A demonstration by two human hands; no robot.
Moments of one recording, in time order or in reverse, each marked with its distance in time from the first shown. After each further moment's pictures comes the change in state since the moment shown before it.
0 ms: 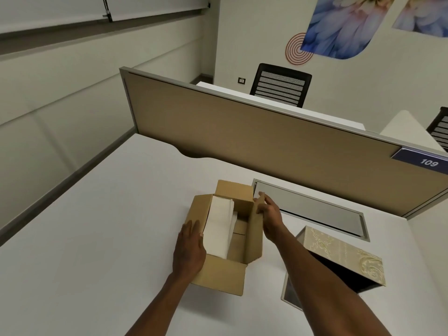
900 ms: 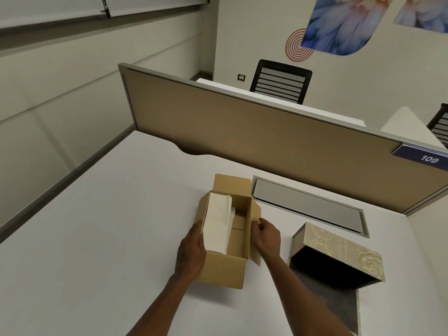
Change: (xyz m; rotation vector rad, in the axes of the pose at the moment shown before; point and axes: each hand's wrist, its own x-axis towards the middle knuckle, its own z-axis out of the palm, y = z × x) left_hand -0.005 -0.003 0.013 -0.276 0.064 -0.011; right_hand -0.037 0.061 0.006 -0.865 0.297 -0.143
